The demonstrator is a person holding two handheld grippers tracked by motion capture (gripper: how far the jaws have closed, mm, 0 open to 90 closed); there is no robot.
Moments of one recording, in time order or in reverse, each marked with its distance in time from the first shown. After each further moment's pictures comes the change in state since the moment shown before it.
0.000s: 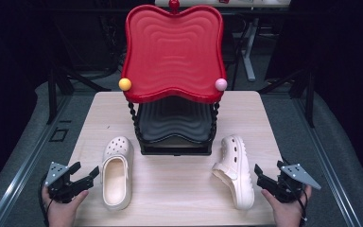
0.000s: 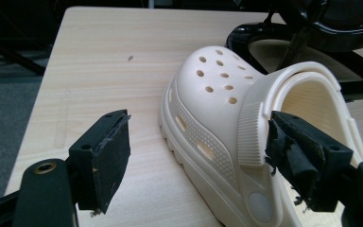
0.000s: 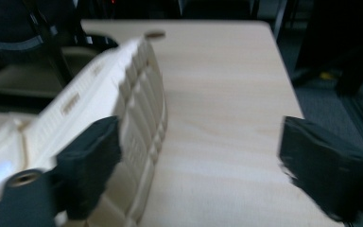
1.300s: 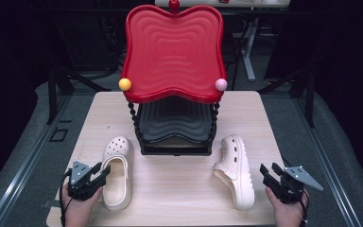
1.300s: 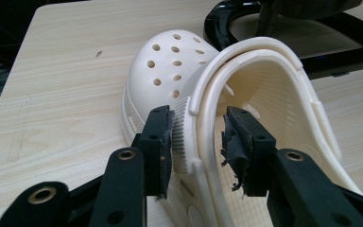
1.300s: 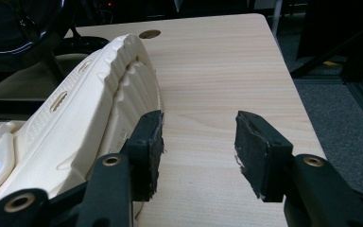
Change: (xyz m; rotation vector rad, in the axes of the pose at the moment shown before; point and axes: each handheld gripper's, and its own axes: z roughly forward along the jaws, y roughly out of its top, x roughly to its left) left arm -0.043 -0.001 0.024 0.075 0.021 0.104; right arm -0.007 -0.008 0.001 0.036 -0.015 0.060
